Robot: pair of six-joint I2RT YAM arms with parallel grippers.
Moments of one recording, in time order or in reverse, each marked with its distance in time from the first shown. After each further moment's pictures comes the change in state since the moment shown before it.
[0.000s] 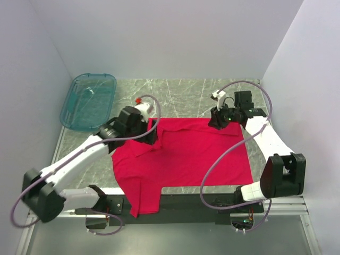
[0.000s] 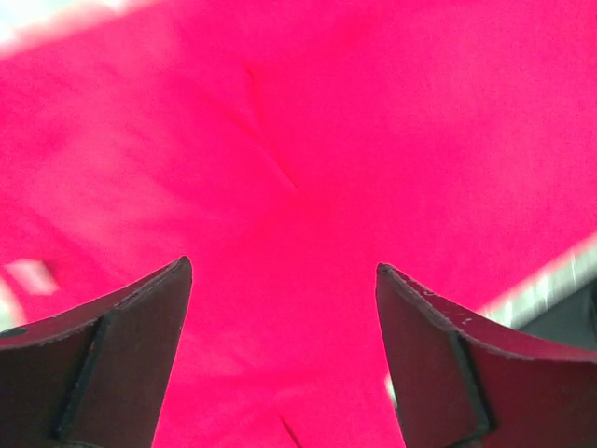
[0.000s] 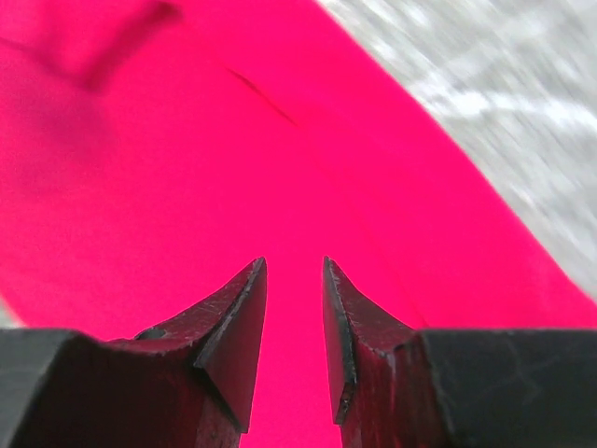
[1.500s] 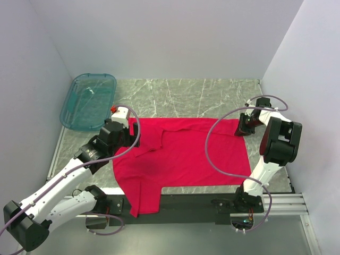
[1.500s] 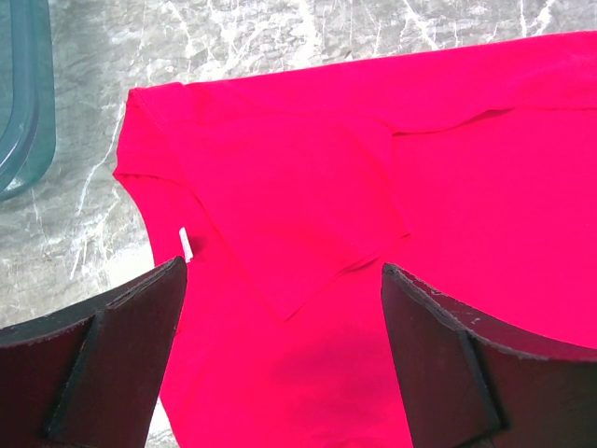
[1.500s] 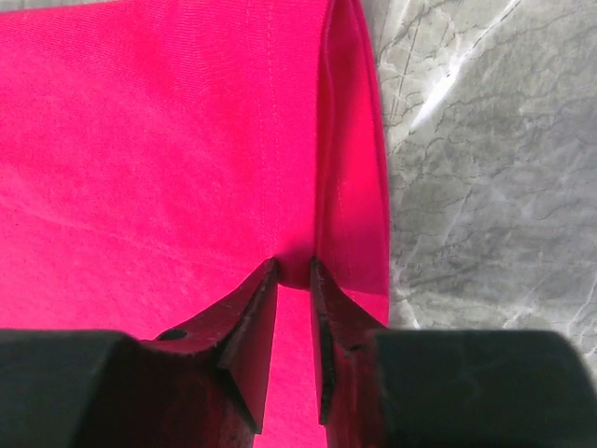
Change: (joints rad) left arm 0.021 -0.366 -0.237 0.101 -0.362 -0.005; right arm -0.376 0.460 0.102 -0.051 0.317 0.408
